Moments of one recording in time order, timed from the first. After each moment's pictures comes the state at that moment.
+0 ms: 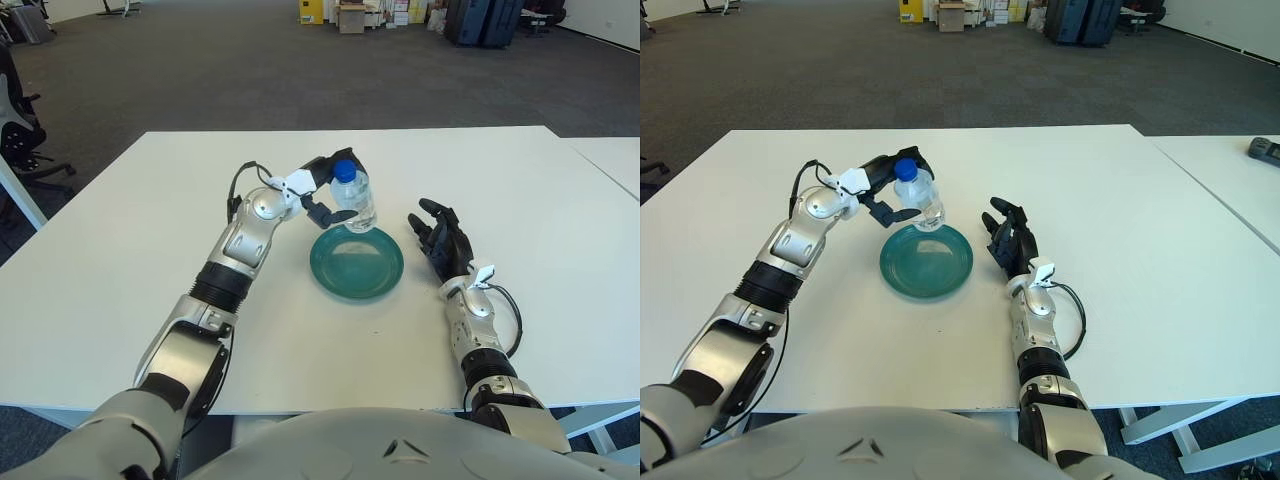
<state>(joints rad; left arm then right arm) -0.53 0.19 -0.27 0.24 0.20 0.09 -0.47 -0.20 0.01 -0.16 0.76 0.17 -0.46 0.22</state>
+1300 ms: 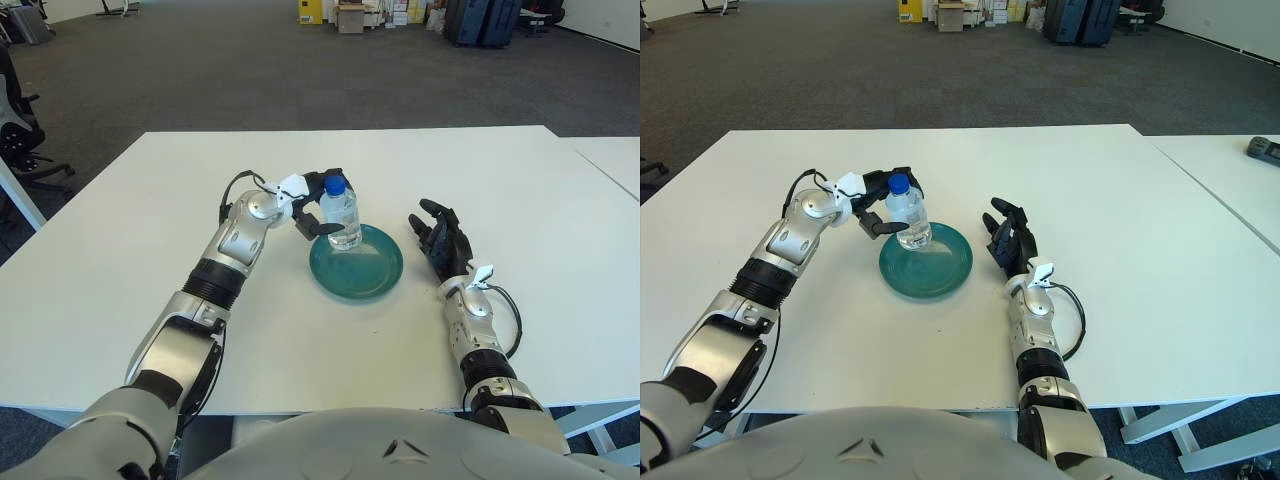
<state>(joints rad) -0.54 0.24 -0.29 0.32 0.21 0.16 -0.58 -0.19 0.02 -0.15 0.74 0.17 -0.44 0.18</state>
